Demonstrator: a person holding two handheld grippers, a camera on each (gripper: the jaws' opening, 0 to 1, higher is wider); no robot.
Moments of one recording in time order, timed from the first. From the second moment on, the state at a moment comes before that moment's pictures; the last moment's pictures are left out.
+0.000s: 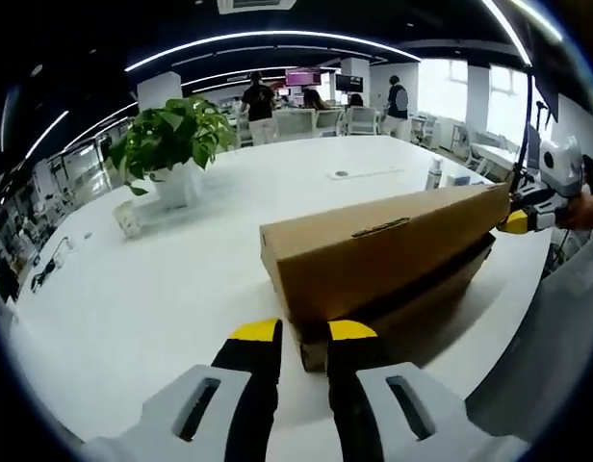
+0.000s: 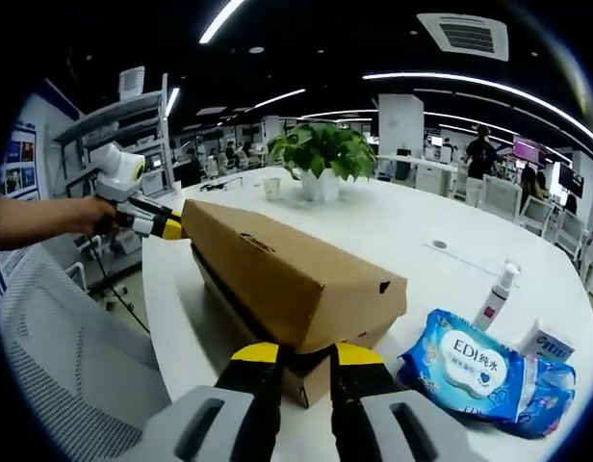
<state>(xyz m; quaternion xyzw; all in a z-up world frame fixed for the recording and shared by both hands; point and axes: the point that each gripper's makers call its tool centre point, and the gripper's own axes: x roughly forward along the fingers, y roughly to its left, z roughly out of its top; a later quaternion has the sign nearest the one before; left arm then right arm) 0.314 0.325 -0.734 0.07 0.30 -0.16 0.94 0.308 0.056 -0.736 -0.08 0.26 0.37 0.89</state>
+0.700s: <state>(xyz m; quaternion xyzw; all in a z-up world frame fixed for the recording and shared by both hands) 0.311 0.324 -0.750 0.07 0.32 -0.16 0.93 0.308 0.059 -0.751 -0.08 0.28 0.37 0.88</state>
